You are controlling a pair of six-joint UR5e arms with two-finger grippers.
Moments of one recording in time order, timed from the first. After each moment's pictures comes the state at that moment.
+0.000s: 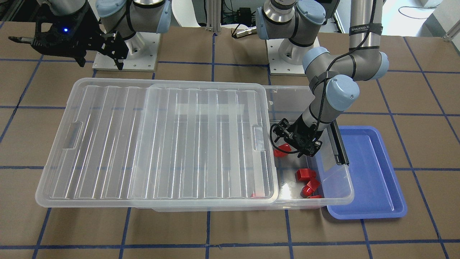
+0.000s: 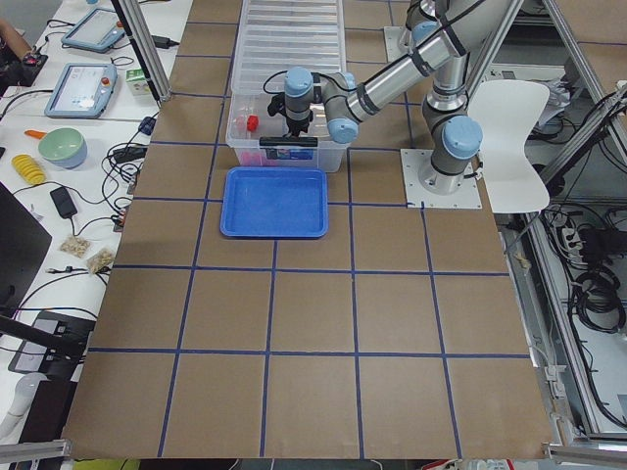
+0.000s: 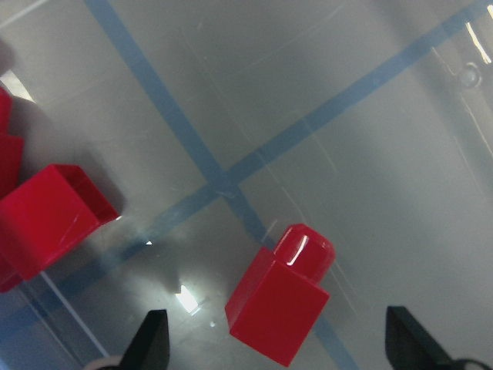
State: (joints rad) left arm -1.43 -1.81 -2.12 -0.79 1.38 0.71; right arm 1.52 -1.70 1.65 -1.45 -1.58 0.03
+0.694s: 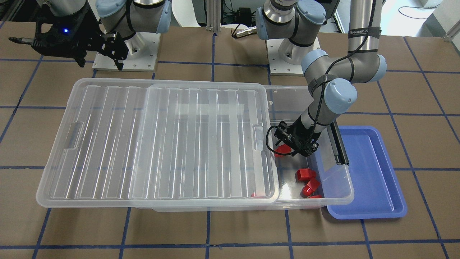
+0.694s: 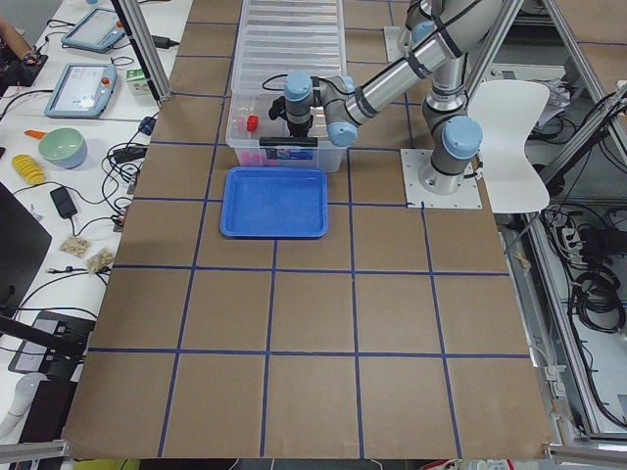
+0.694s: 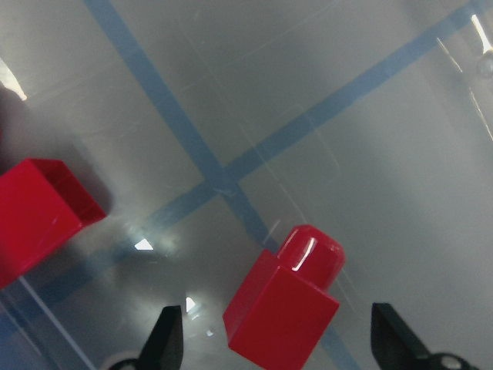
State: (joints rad) left arm -1.43 -1.82 -2.13 -0.78 1.38 0.71; right arm 1.52 -1.70 1.65 -1.45 -1.58 0.03
